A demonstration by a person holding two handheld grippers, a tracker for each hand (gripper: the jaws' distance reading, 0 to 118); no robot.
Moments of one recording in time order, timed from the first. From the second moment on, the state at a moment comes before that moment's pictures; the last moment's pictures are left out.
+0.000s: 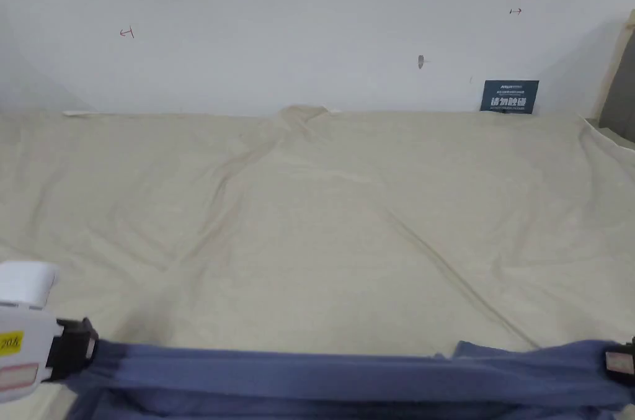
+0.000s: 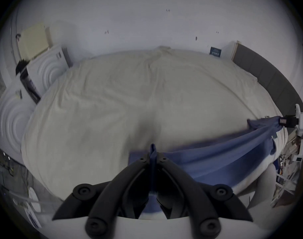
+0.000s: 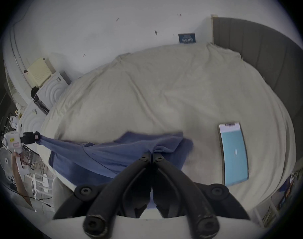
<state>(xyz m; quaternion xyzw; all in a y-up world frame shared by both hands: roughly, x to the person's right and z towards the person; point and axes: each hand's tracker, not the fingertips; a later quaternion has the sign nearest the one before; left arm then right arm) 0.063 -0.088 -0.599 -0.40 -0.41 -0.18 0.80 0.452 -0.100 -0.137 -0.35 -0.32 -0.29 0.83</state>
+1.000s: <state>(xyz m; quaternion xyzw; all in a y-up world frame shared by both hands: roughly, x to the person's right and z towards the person) -0.066 -0.136 -0.562 -0.44 -0.40 0.06 0.80 0.302 -0.095 -0.189 -0.30 -0.26 -0.21 0.89</state>
